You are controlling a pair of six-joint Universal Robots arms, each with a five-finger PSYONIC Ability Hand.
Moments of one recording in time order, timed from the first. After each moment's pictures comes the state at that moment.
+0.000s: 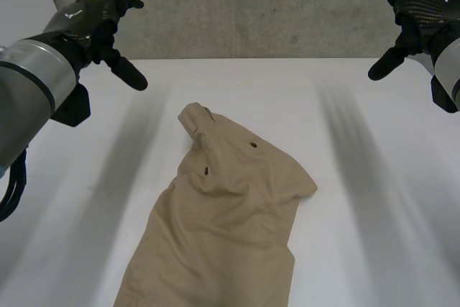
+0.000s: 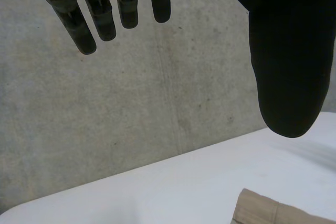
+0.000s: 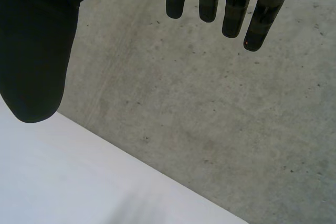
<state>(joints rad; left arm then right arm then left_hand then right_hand) 4.34 -1.75 -1.24 2.97 -1.55 3.04 1.85 -1.40 1.28 0.07 1.54 2.99 0.19 0.20 0.22 0.21 0.05 0.14 0.21 0.19 0.24 0.07</state>
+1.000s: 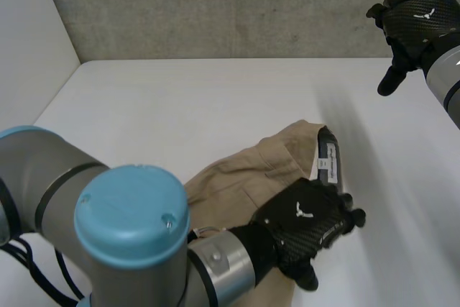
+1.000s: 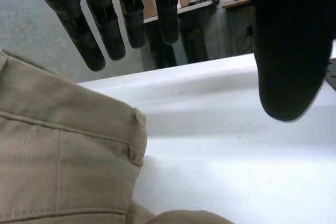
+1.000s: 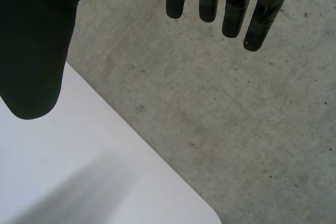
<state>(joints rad) 3.80 -1.97 -1.54 3.24 -1.18 3.28 1.84 -1.37 1.30 0.07 1.51 2.70 0.41 0.41 0.42 0.40 0.23 0.14 0.21 0.19 0.24 0.07</state>
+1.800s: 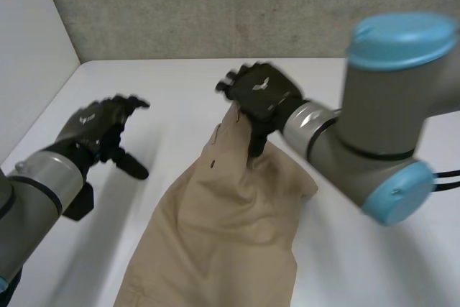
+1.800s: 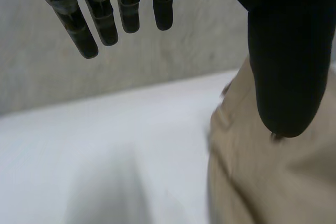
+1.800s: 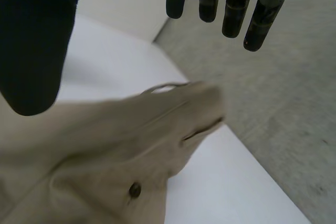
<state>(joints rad) 4.39 -1.61 -1.80 3.17 -1.50 3.03 2.22 -1.04 1.08 0.17 1.38 2.70 0.27 0.25 0.26 0.25 0.06 0.14 0.21 0.19 0.24 0.07</state>
